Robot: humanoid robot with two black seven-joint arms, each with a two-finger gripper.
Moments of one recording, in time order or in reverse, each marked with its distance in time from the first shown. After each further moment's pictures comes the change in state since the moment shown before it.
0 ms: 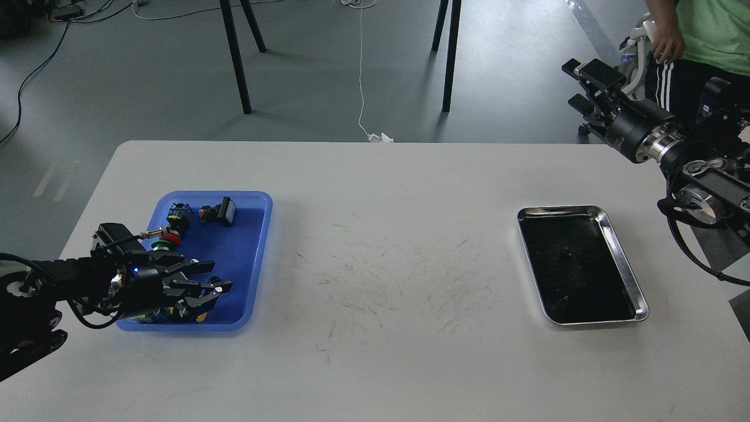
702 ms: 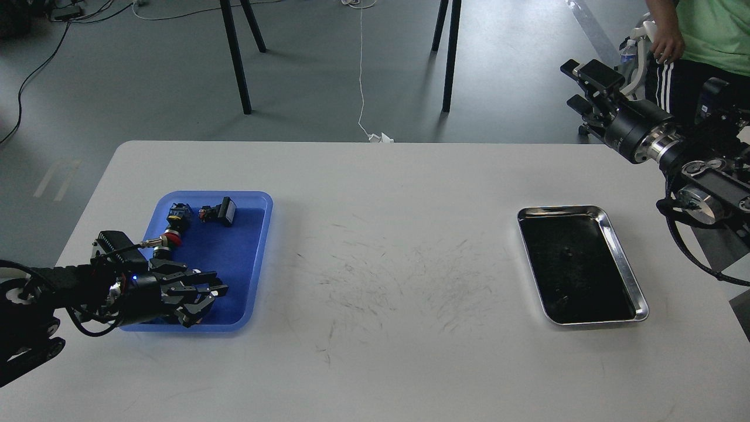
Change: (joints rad) left arm 0.022 0.000 -0.001 0.002 0.027 0.001 0.000; right arm 0.000 0.004 -0.001 0.000 -0.002 0.001 0.000
